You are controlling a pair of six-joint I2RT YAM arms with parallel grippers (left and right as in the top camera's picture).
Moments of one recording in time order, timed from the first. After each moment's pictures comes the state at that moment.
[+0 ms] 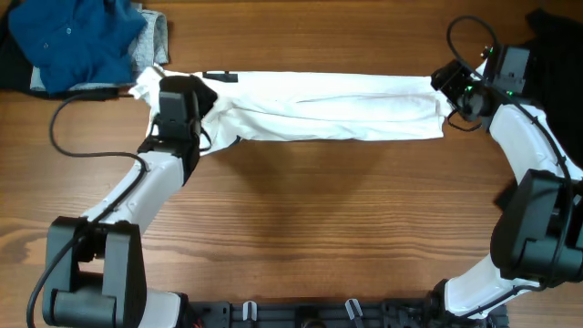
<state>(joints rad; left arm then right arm) -0.15 1.61 0.86 0.09 -0.23 -0.85 -0.20 1.81 1.22 -0.34 -0.21 0.53</state>
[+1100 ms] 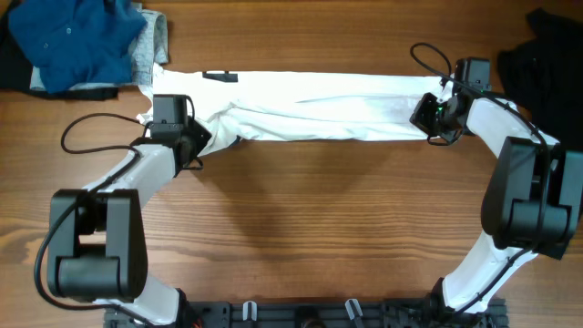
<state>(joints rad) -0.04 1.75 0.86 -0.18 -0.02 -0.84 -0.14 2.00 1.23 -0.48 -0.26 0.39</state>
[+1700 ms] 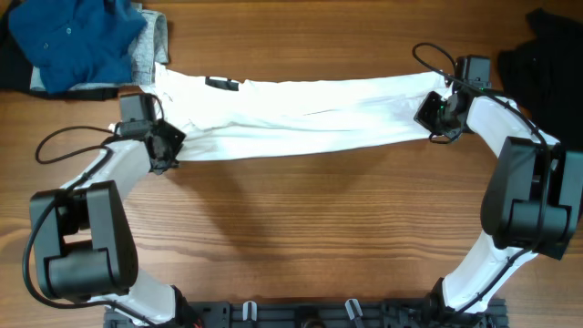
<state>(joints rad) 0.14 1.78 0.90 -0.28 0.03 -0.84 -0.14 2.00 1.24 -0.49 -0.13 0.42</state>
